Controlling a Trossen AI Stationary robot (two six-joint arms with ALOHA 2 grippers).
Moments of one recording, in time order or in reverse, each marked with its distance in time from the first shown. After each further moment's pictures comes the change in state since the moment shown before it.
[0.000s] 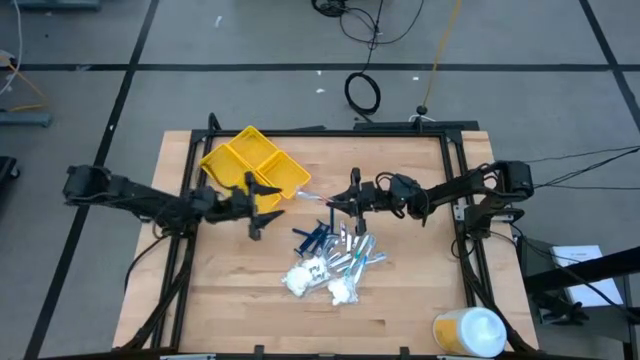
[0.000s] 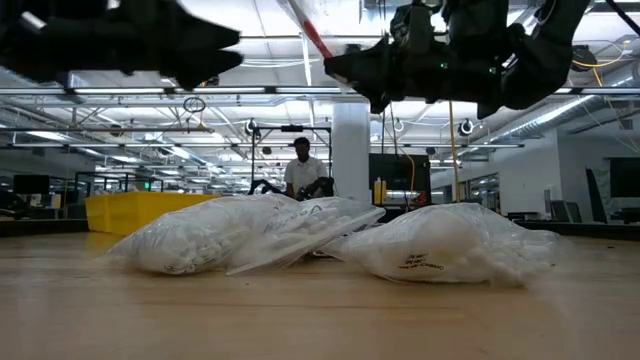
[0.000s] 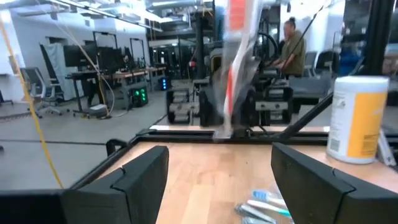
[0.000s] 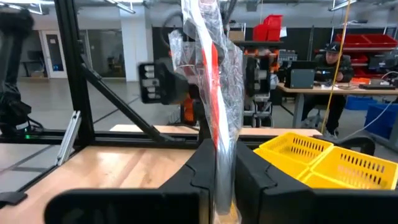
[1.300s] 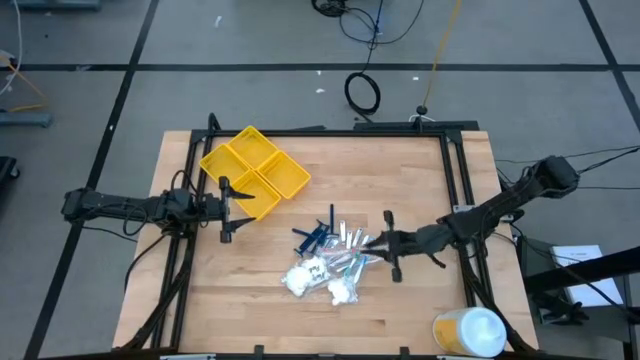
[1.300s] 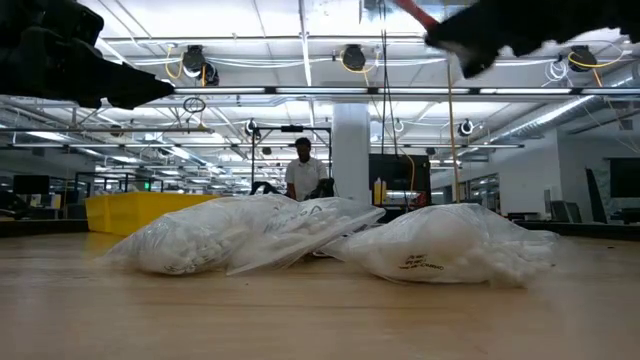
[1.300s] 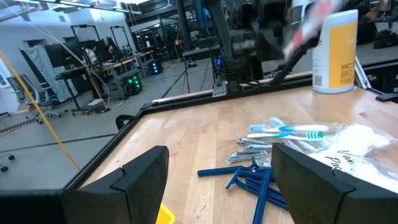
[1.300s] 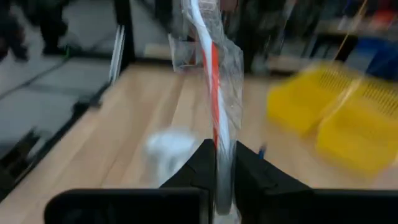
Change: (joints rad) left arm 0.000 -0.834 -0.236 -0.735 0.051 0.123; right arm 0.519 -0.441 -0.093 -0.691 0.529 0.001
